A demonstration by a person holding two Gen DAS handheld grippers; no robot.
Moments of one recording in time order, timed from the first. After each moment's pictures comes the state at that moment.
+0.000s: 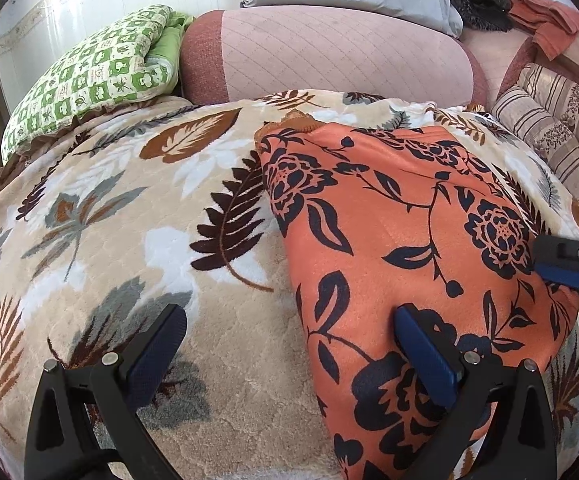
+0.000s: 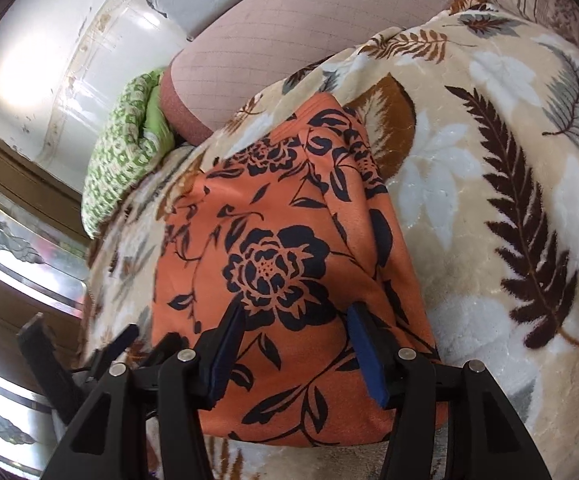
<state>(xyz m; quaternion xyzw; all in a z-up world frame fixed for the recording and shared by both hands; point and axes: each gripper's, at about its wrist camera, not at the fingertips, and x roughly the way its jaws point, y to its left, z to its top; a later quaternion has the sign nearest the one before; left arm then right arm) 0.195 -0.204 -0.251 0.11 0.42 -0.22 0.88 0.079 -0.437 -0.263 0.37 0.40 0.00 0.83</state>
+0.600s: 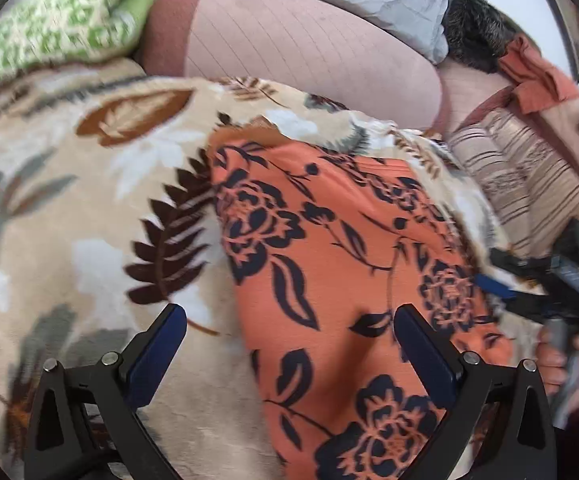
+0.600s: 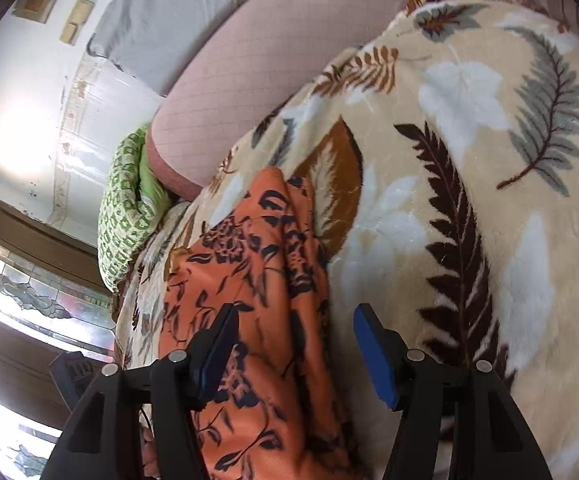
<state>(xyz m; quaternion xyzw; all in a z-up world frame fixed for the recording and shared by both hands) 0.246 -0.201 -0.250 -0.02 0.49 -0.33 0.81 0.088 -0.523 -0.275 0.45 0.37 -0.01 0.81</state>
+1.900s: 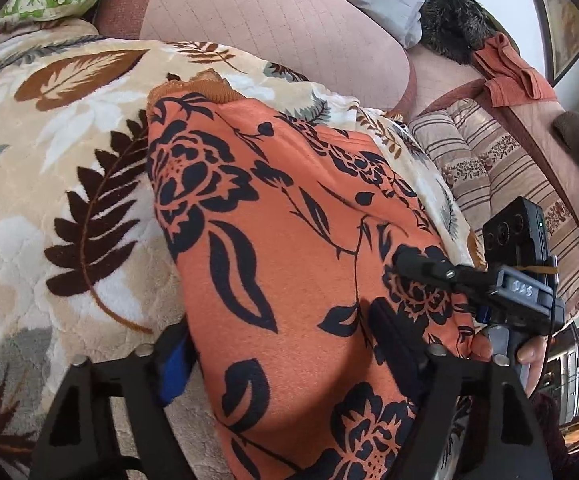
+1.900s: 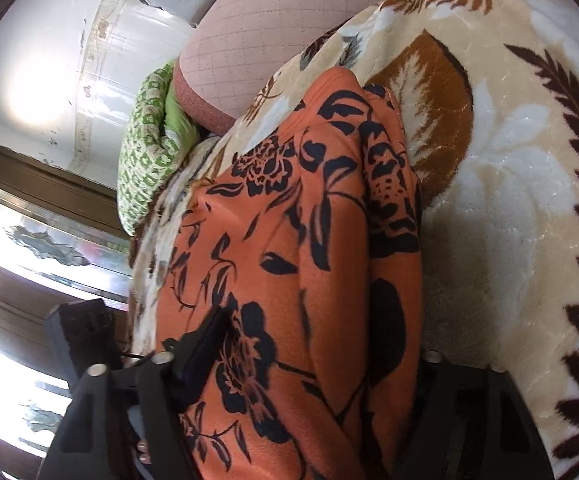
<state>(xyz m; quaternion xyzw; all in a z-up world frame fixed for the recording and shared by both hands) 0.247 -0.223 -0.275 -0.06 0.51 -0.40 0.76 0.142 -0.458 -0.306 0.43 0.41 0.10 0.80</state>
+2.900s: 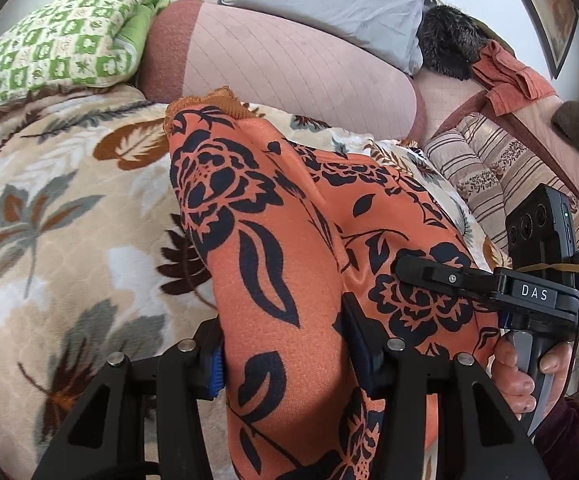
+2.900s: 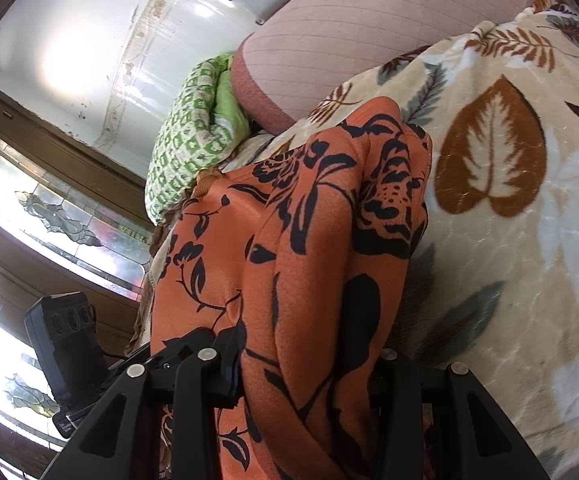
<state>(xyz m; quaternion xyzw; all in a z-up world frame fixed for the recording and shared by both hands) 0.208 -0.162 -0.218 -0.01 0.45 -0.35 0.82 0.135 -0.396 -0.253 0.39 0.37 0.13 0.83</state>
